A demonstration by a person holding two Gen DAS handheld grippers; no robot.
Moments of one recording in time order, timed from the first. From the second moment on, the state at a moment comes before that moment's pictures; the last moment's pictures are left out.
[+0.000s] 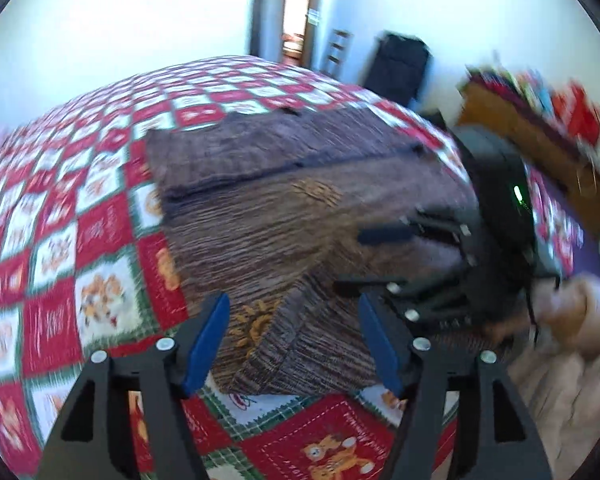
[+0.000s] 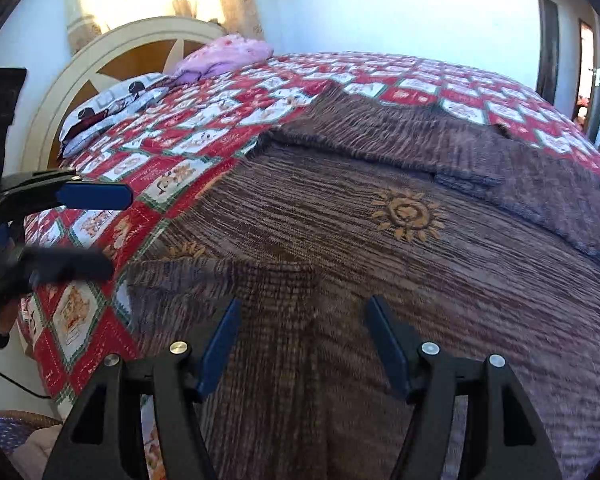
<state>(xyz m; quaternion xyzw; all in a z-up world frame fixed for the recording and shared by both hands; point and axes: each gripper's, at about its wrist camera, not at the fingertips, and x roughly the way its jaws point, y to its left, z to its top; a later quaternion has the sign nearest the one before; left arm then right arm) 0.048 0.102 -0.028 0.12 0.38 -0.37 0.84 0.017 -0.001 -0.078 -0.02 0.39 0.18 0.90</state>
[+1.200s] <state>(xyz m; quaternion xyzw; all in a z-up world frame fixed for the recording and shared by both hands) 0.123 0.100 -0.052 -0.05 0.42 -0.39 0.82 -0.008 -0.181 0.012 0.21 0.28 0.12 0.93</state>
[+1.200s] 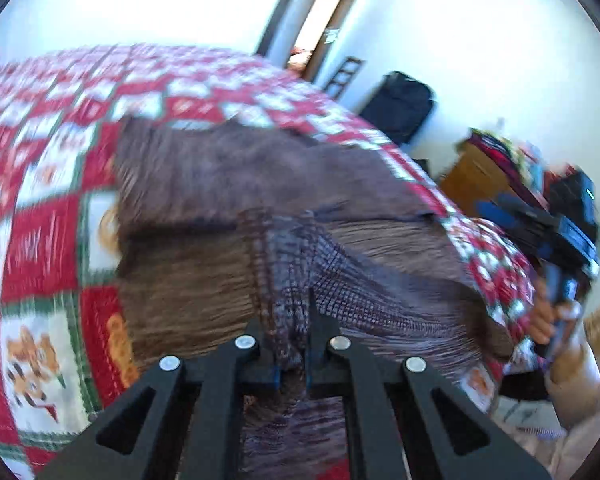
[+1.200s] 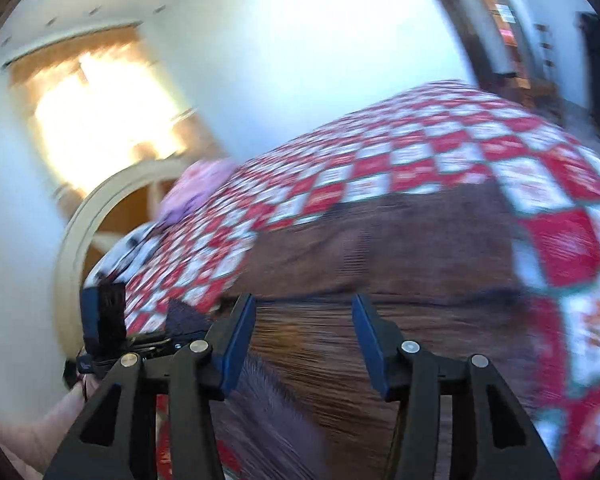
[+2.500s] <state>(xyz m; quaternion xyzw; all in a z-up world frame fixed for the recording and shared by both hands) 0.147 0.101 -0.083 -0.12 0.47 -0.35 0.80 -0.083 -0.248 -0.033 0.13 0.40 0.06 0.91</state>
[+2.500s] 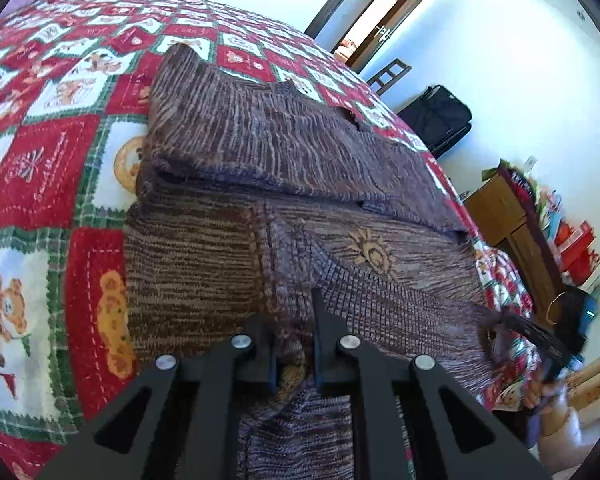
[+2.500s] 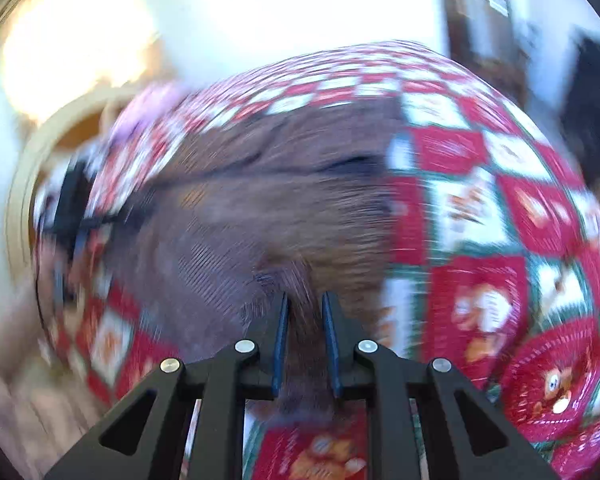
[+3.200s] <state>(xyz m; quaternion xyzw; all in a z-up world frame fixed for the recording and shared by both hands) 0.129 0.077 -0.071 -0.02 0.43 -0.36 0.83 -0.081 -0.194 -0.059 -0.05 0.45 0.03 0.89</state>
